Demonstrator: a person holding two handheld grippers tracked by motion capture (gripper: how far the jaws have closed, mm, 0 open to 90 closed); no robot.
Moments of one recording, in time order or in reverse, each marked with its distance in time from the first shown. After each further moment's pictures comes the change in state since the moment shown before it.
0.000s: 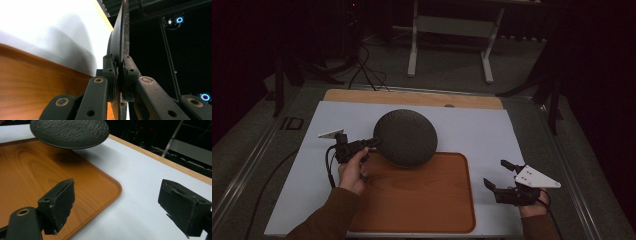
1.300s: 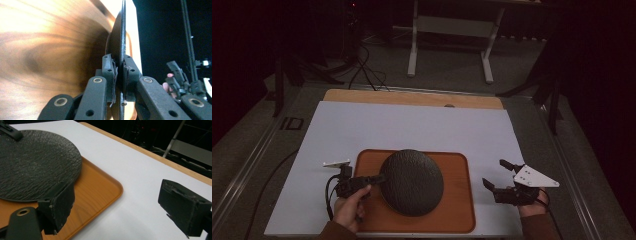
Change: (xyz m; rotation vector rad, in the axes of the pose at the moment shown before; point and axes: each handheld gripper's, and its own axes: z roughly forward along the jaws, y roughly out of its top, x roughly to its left) left arm 0.015 -0.077 -0.028 0.229 0.066 0.055; right arm 0.001 0.001 0.002 0.002 0.008 -0.012
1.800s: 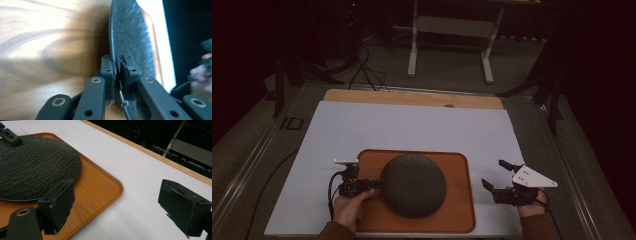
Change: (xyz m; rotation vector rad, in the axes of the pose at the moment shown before) left arm -0.009 0.001 0.007 0.123 0.220 0.208; right arm 0.002 0.000 0.002 0.015 -0.002 -0.014
